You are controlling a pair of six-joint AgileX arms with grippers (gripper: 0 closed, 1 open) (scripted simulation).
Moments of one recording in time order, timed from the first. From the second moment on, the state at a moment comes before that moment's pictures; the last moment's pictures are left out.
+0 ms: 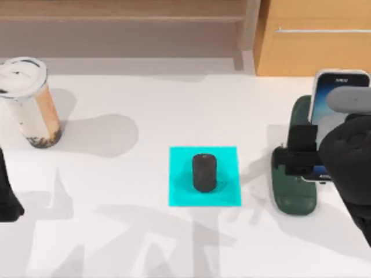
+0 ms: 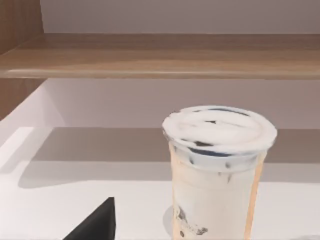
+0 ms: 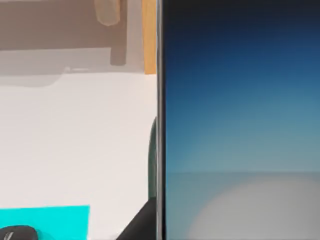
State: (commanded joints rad) left arm 0.00 0.00 0.00 0.00 0.00 0.00; right arm 0.90 1.09 0.69 -0.30 0.83 0.57
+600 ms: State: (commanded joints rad) left arm 0.00 0.00 0.00 0.00 0.00 0.00; right arm 0.92 0.90 0.87 -0.11 0.89 0.55
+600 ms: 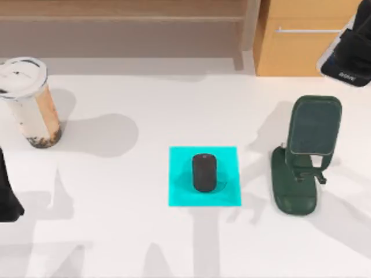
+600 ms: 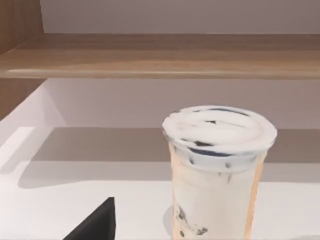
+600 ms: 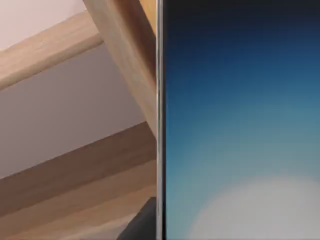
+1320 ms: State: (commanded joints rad) left arm 0.00 0.00 0.00 0.00 0.00 0.00; right arm 0.75 1.24 0.66 -0.04 0.71 0.44
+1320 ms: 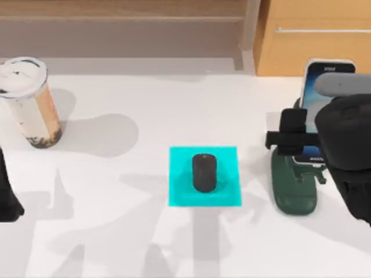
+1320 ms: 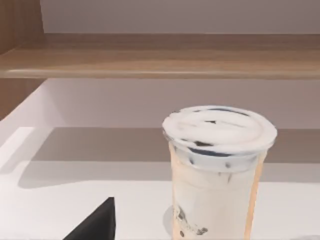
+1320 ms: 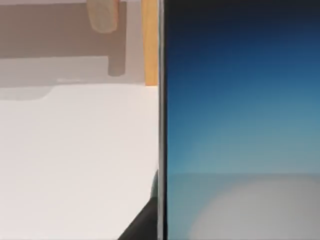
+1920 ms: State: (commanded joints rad) left arm 0.00 0.00 0.00 0.00 0.00 0.00; right arm 0.75 1.24 0.66 -0.04 0.71 0.44
